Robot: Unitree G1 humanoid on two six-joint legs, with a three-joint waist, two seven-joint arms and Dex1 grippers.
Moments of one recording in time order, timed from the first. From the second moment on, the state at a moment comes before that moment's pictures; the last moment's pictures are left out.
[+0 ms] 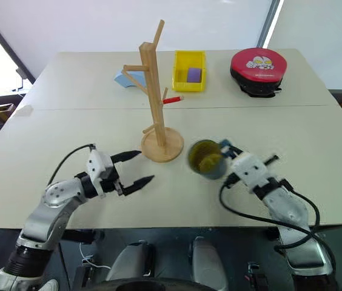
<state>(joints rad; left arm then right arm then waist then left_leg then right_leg) -0.08 0.47 -0.03 -0.21 -0.34 0.13 -0.82 0.06 -0.56 -0.02 -0.53 -0.09 0.12 0.39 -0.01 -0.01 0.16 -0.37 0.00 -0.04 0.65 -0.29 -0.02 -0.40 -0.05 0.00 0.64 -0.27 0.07</state>
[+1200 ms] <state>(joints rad) -0.20 0.64 0.16 -0.36 -0.77 0.50 -0.91 -0.51 -0.63 0.06 -0.29 0.03 0.25 0.71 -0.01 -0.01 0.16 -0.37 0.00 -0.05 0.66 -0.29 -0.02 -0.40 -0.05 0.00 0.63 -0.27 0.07</state>
